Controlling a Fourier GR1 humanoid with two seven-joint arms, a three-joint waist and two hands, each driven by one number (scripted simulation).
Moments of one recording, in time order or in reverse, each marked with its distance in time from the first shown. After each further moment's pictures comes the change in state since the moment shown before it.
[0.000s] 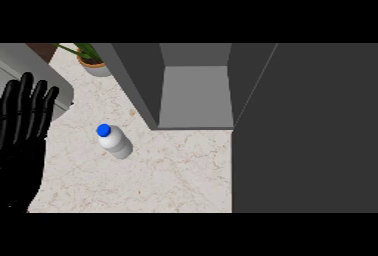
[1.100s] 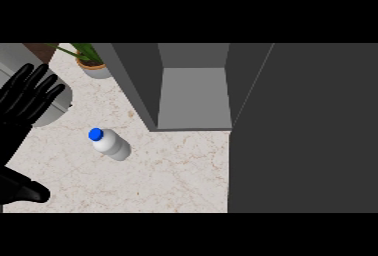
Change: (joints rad) left arm -0.120 0.257 0.193 0.257 0.542 -0.351 0.254; right arm 0.433 -0.017 0.201 -0.317 -0.210 0.257 0.038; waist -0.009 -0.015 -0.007
